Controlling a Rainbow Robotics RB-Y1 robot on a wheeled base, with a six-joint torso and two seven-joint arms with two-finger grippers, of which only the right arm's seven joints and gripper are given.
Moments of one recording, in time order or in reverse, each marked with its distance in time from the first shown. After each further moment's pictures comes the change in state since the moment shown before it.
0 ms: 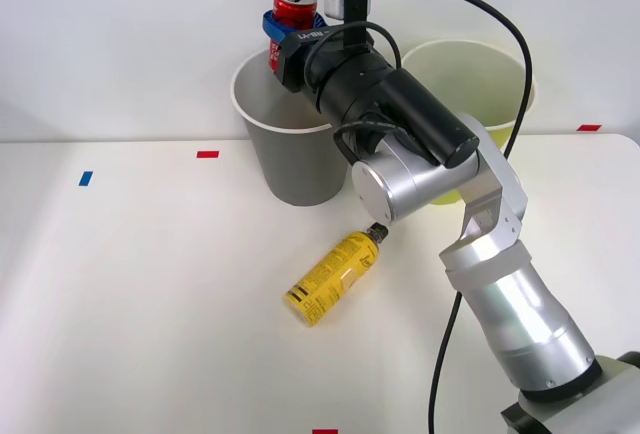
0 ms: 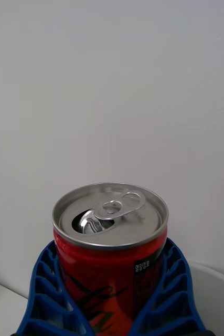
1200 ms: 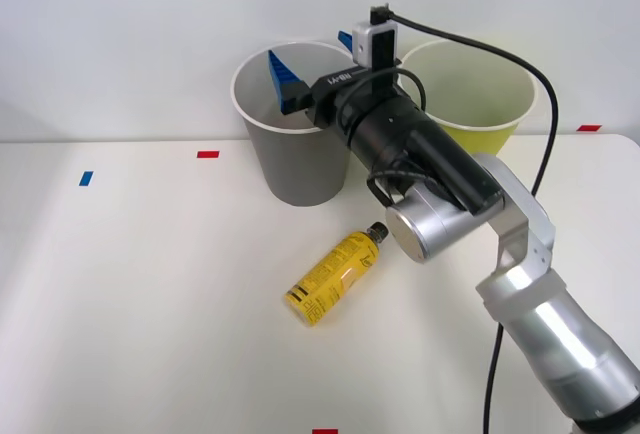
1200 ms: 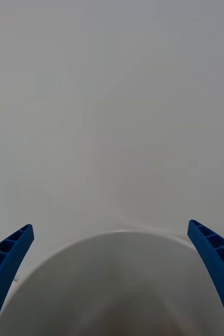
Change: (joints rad) arm 0.144 -0.152 0.082 -0.047 -0.006 -0.170 -0.012
